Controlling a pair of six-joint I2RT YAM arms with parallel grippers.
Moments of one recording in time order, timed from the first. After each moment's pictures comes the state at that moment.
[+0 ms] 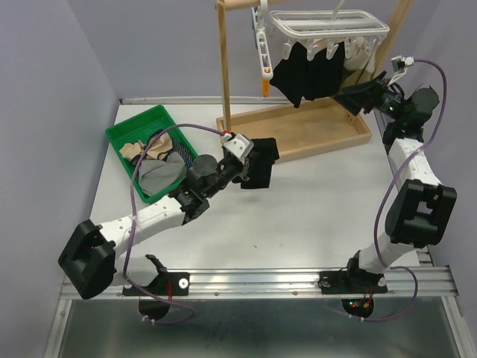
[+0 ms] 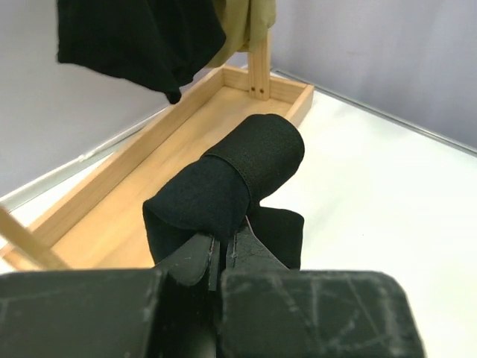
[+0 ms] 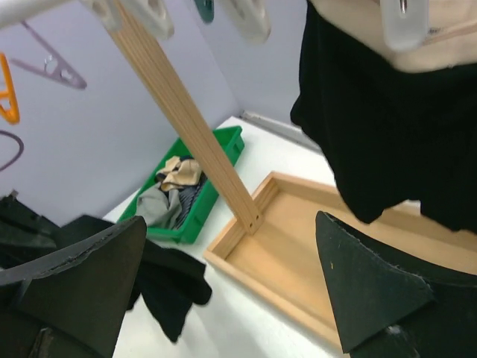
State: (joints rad) left arm -0.81 1.29 0.80 0.56 0.01 0.03; right arm -0.25 1.66 1.34 0.76 -1.12 0.80
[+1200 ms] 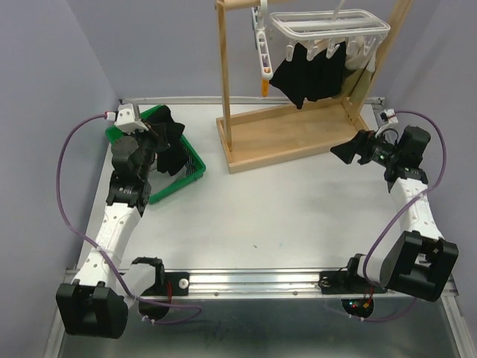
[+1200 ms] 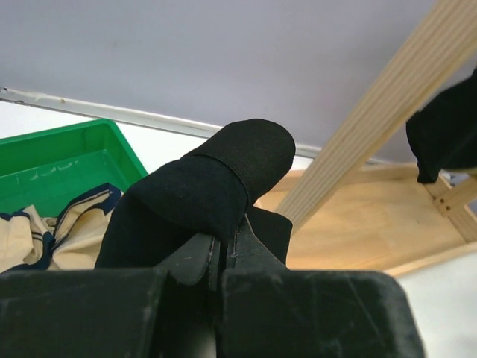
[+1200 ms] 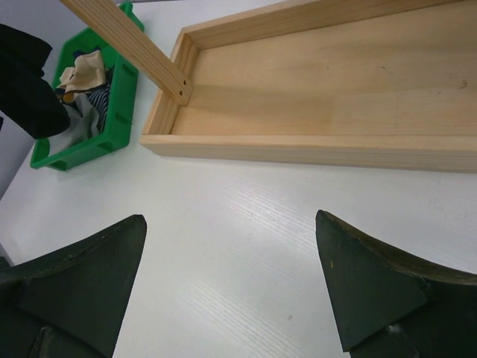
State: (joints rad) left arm -0.12 0.96 0.80 0.18 -0.01 -0.35; right arm -0.32 1.23 0.91 -0.06 -0.97 0.17
